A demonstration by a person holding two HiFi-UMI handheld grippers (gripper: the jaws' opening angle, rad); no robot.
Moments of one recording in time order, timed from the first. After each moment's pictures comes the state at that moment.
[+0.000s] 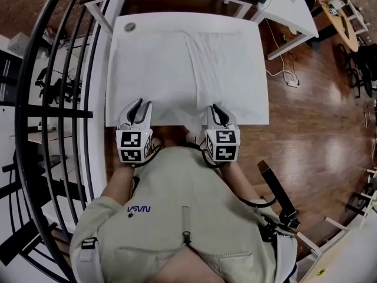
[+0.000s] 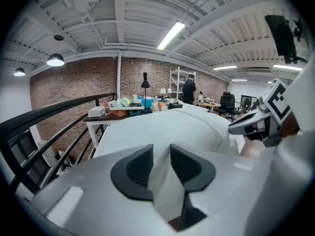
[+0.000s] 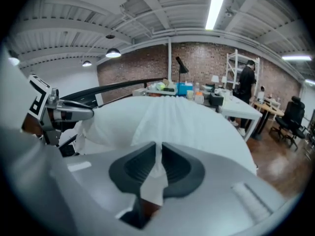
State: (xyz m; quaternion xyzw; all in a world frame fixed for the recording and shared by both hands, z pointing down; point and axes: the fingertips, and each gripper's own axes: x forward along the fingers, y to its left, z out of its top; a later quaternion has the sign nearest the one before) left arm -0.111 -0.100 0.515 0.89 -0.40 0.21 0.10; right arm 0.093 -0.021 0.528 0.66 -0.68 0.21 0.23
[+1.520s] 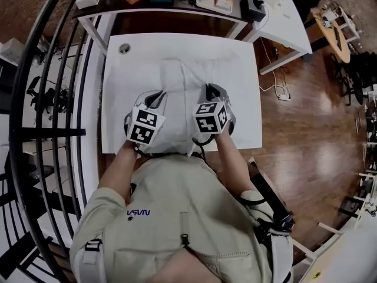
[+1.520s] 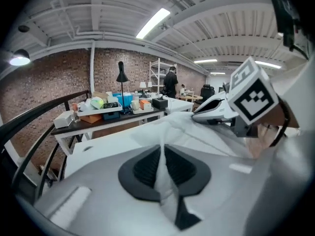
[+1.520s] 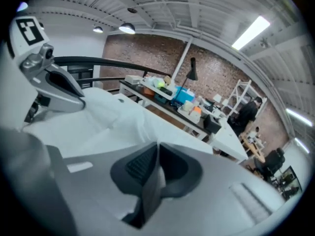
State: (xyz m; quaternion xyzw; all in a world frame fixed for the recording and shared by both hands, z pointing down) left arm 0.000 -0.210 0.509 0.92 -0.26 0.26 0.09; right arm 0.142 -0.203 0.505 0.66 -0.64 0.10 0.38
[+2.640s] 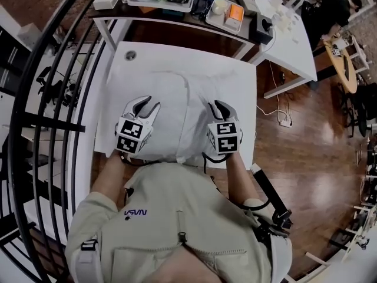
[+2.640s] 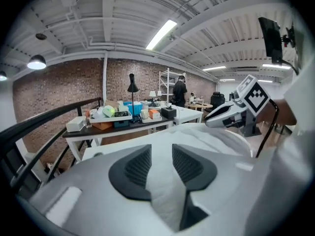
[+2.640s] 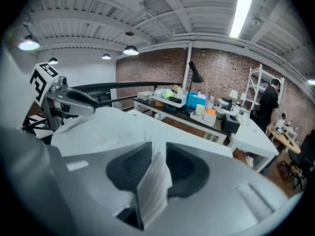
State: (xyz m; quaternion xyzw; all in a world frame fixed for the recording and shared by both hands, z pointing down) left arm -0.008 -0.217 0.478 0.92 -0.33 0.21 0.07; right arm 0.180 -0.186 0.485 0.60 -0.74 0.13 0.28
